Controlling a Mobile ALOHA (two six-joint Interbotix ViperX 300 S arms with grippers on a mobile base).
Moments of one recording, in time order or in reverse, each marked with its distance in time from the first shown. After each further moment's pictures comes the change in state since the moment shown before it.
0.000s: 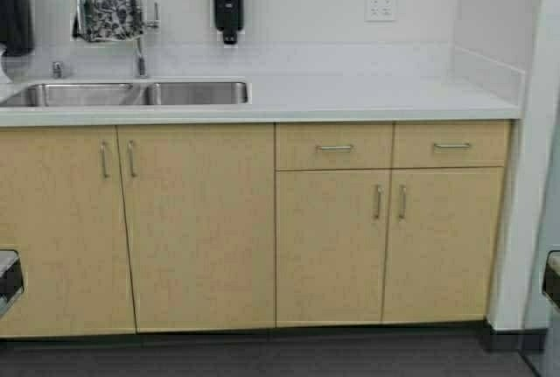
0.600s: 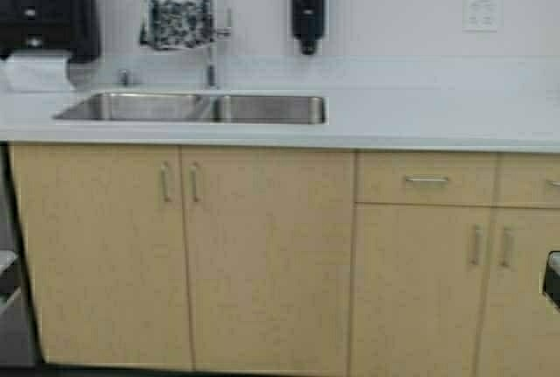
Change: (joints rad) left arm 0.000 -0.020 0.002 0.041 -0.032 -0.052; right arm 0.000 -0.006 0.005 0.000 -0.002 0.003
